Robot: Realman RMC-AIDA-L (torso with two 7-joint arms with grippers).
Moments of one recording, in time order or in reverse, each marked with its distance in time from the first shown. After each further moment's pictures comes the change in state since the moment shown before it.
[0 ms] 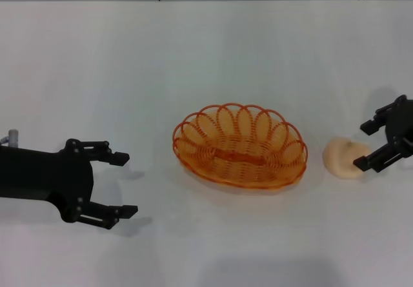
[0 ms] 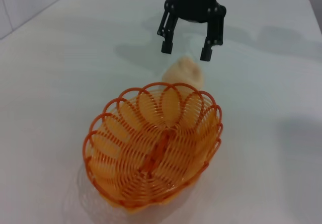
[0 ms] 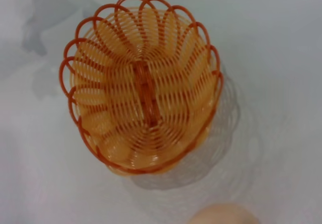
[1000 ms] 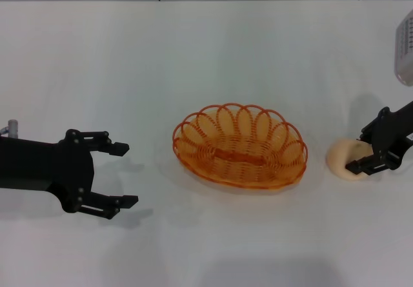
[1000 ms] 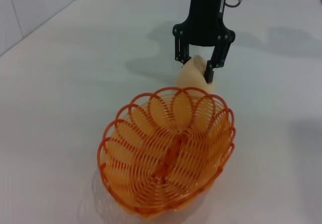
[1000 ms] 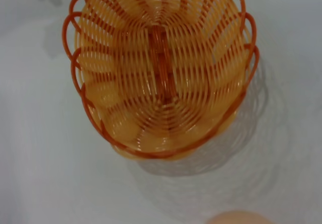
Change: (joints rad) left arm -0.010 0.000 0.000 0.016 -0.002 -0.018 -0.001; right arm 0.002 0.026 -0.123 0.034 -0.017 0.095 -0.022
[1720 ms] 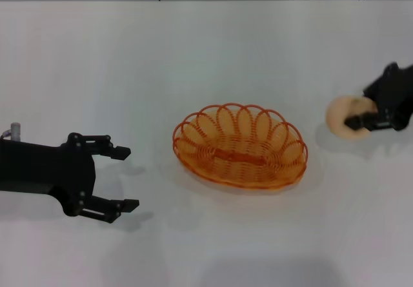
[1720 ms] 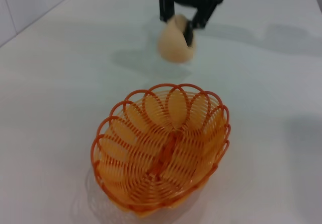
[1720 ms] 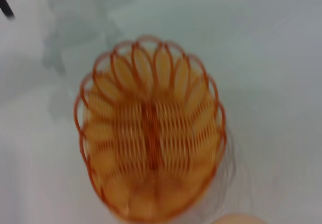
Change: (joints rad) left arm 0.002 0.000 0.012 -0.002 0.005 0.000 -0.002; right arm -0.002 0.006 0.112 -0.252 0.056 -0.170 0.020
